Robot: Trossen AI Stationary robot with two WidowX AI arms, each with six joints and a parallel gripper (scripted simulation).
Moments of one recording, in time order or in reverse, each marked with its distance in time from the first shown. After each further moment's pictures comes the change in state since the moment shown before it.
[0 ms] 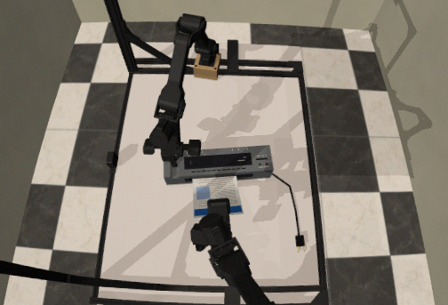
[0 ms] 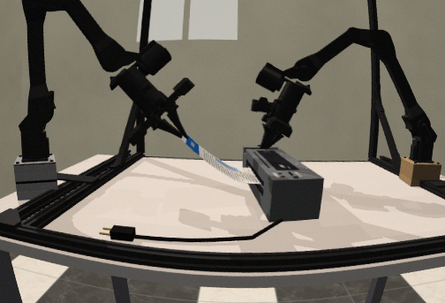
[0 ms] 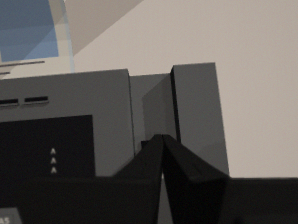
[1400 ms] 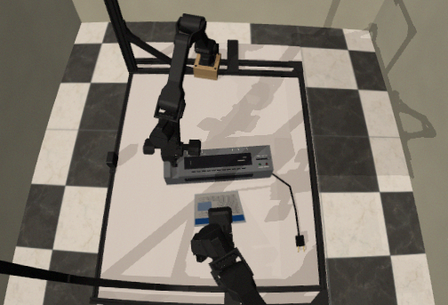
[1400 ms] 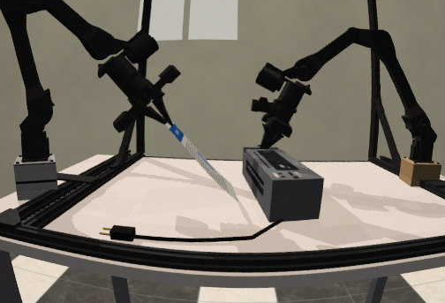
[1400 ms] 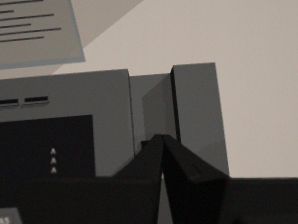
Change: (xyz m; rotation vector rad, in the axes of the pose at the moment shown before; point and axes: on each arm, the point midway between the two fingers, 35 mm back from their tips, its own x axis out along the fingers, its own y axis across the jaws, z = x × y) left arm 0.000 0.000 0.000 0.000 0.000 0.000; right arm -0.043 0.004 -0.001 -0.003 0.005 0.011
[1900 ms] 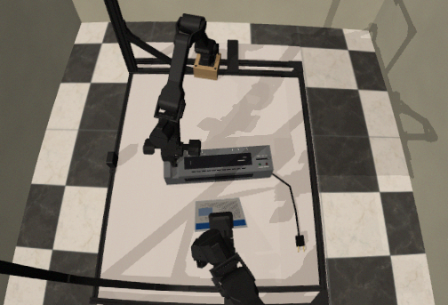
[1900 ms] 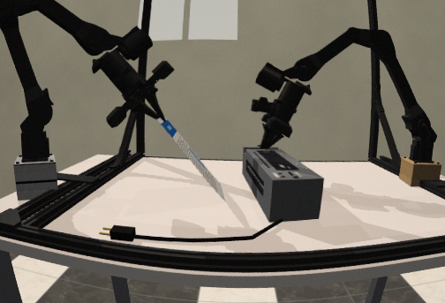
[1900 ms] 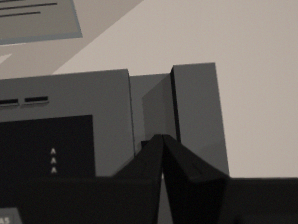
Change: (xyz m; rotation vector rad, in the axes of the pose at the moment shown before) left arm 0.000 0.000 0.000 0.000 0.000 0.000; right arm -0.018 0.005 -0.001 -0.004 0.003 0.010
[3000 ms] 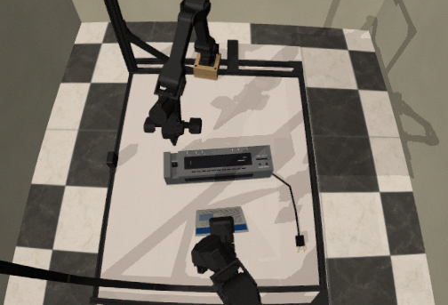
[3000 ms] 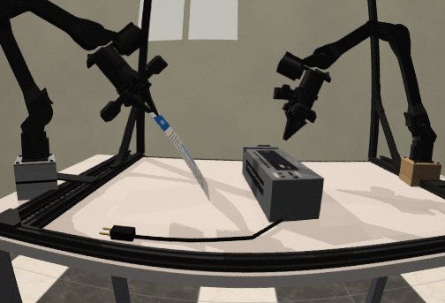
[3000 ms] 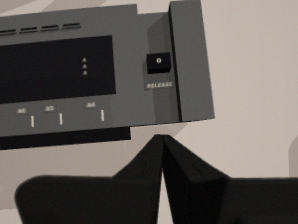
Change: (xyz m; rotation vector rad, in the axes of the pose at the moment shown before) left arm -0.061 0.002 -0.040 0.005 0.036 0.008; right arm -0.019 0.003 -0.001 -0.003 0.003 0.006
